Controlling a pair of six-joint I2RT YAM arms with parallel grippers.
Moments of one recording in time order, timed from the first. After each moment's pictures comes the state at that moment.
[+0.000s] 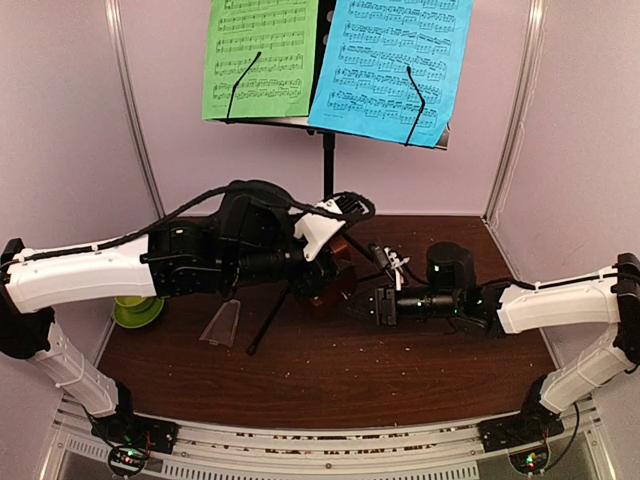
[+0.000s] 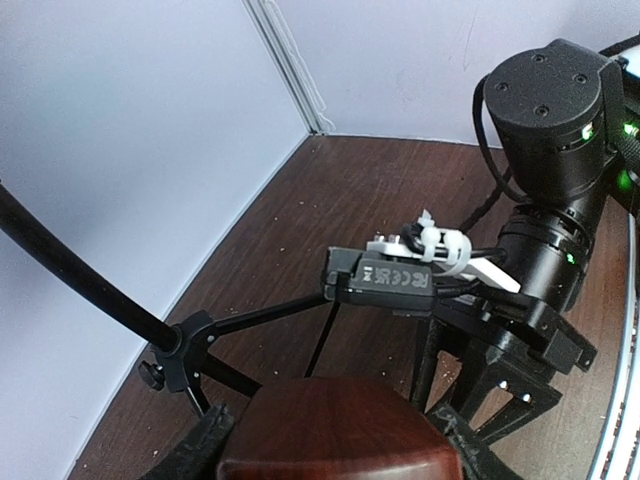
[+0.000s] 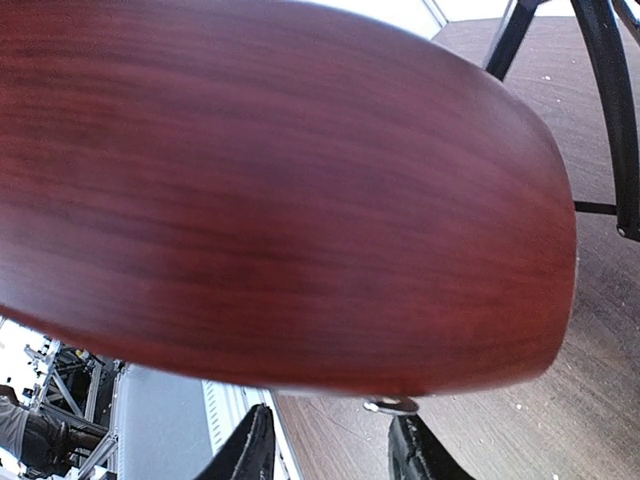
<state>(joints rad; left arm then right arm) -1.20 1.50 1.39 -0.29 -0.31 0.24 0.85 1.39 0.68 0.44 -0.49 0.60</state>
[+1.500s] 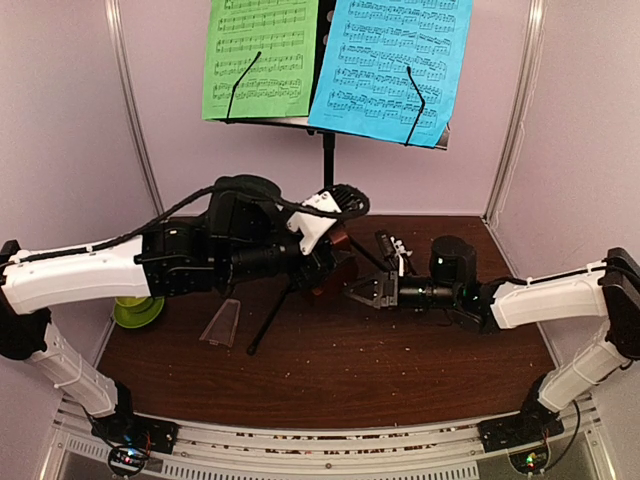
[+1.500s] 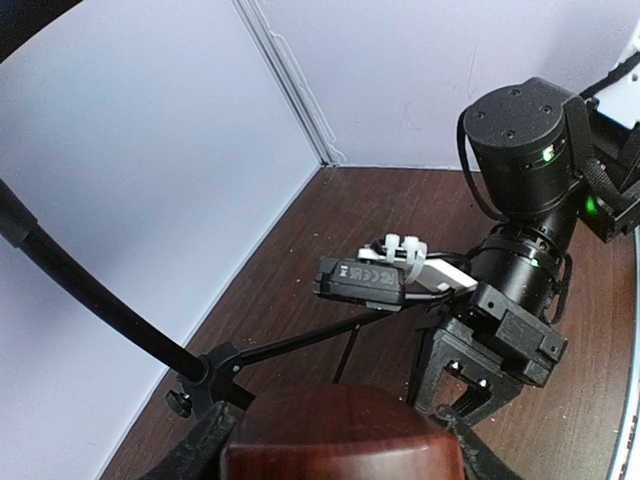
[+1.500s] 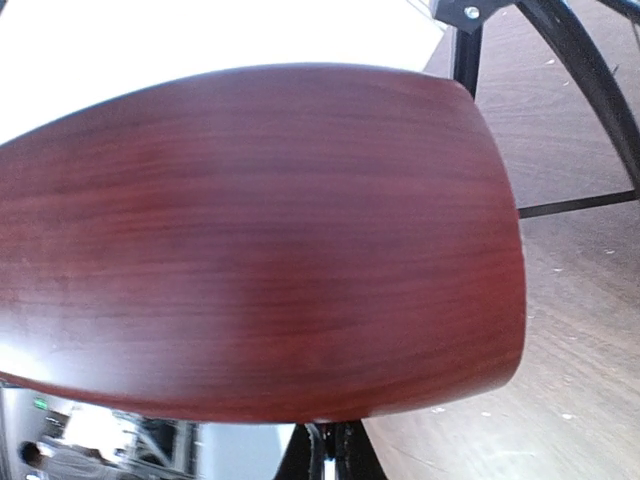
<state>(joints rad) -1.20 1.47 1.36 -0.20 -0.29 0.31 0.78 1.45 0.68 0.59 -0.54 0.87</state>
